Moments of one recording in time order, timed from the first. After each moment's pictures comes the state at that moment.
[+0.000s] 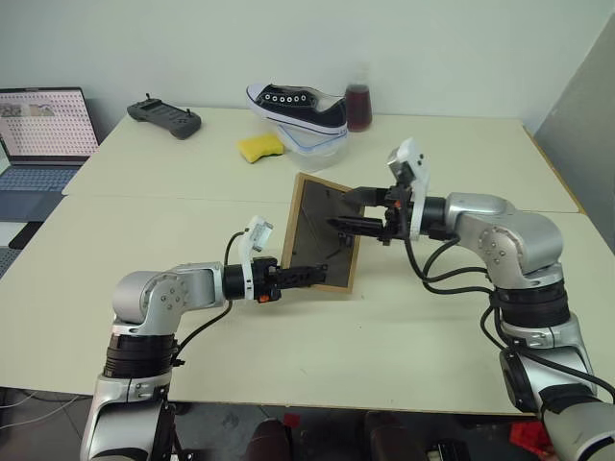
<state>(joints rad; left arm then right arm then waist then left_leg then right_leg) -0.53 0.48 0.09 -0.09 -0.80 1.24 -0.77 -0.85 -0.39 0.08 -0.07 0.47 0.92 0.84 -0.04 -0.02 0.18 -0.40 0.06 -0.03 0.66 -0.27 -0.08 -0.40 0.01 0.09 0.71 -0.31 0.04</state>
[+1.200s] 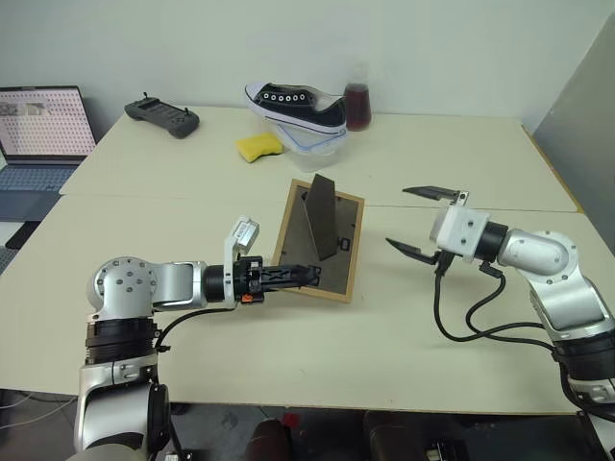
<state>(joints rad) -0.62 0.54 0.26 0.18 -1.30 1.61 -0.54 -0.52 -0.75 0.14 0.07 -0.20 -0.52 0.64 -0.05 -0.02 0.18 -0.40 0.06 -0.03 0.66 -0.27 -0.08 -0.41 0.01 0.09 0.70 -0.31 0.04</state>
